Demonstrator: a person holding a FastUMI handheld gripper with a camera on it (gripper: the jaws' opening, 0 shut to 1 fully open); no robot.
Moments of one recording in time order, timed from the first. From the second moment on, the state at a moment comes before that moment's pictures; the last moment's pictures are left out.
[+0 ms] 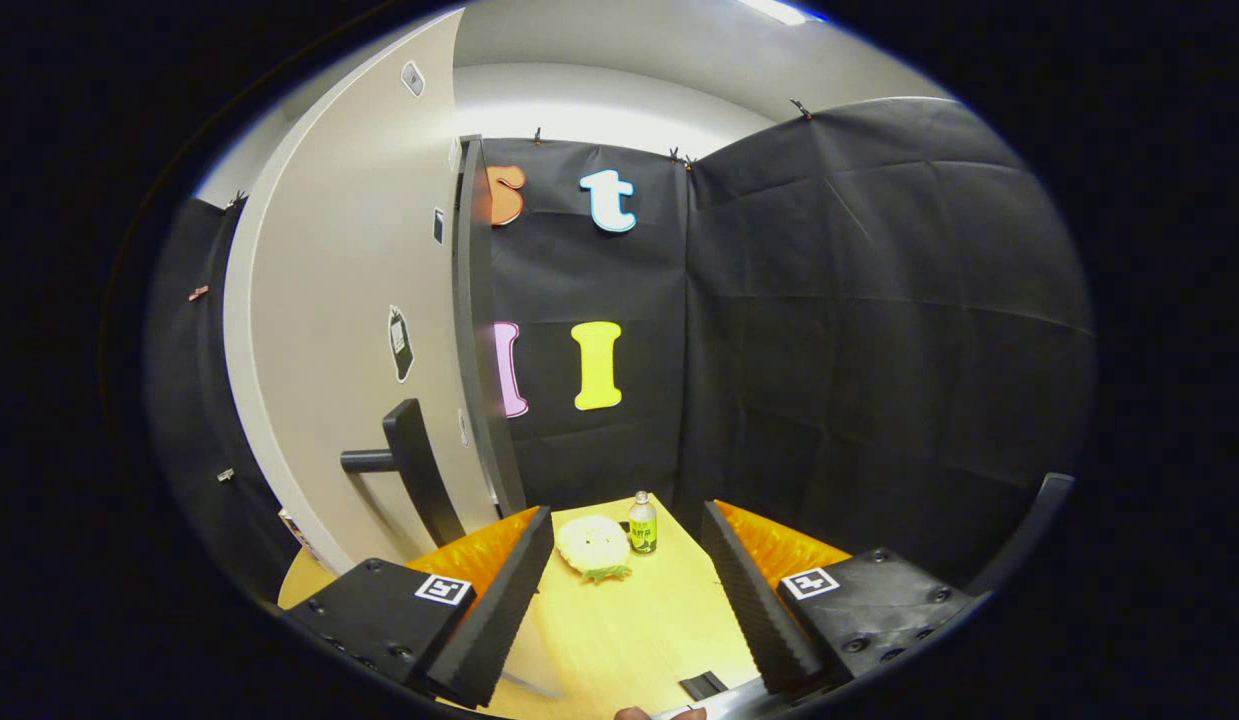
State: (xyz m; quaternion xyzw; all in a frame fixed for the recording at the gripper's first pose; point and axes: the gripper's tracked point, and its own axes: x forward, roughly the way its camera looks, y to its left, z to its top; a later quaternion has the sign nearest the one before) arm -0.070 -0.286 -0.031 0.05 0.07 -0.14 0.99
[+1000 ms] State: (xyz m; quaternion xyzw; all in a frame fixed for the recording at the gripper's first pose) arm -0.052 -0.077 -0.039 0.05 0.08 -0.03 1.00
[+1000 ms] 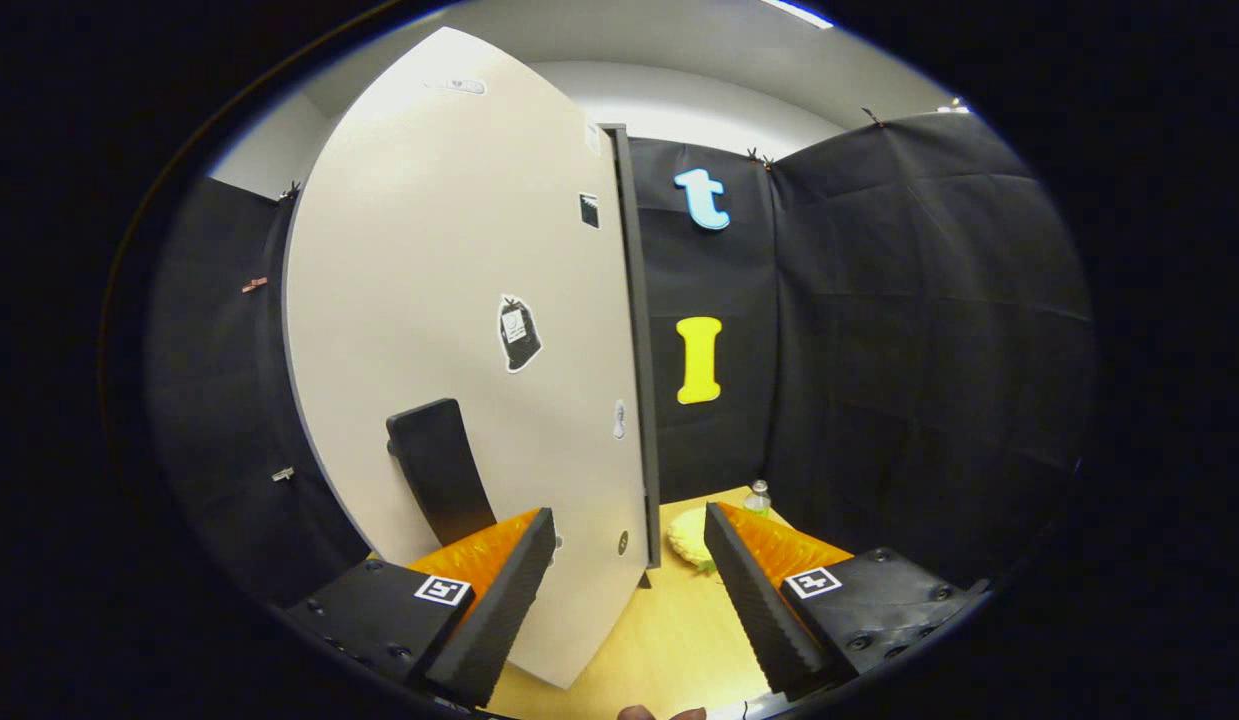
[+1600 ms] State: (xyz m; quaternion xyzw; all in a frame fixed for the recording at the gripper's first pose) arm -0.042 -0.020 -0.021 0.06 0.06 0.03 1.00
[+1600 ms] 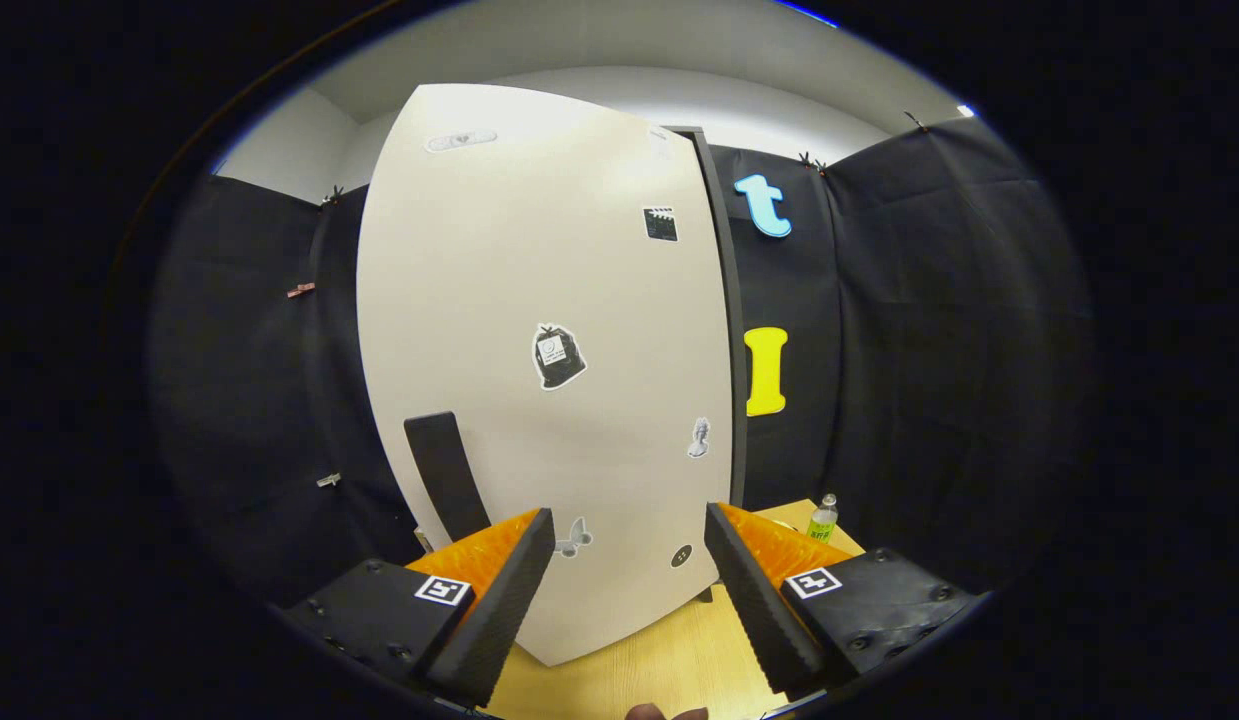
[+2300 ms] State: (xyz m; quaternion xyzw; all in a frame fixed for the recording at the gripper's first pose) arm -0.038 -0.013 -0.019 0.04 0.05 0.04 1.00
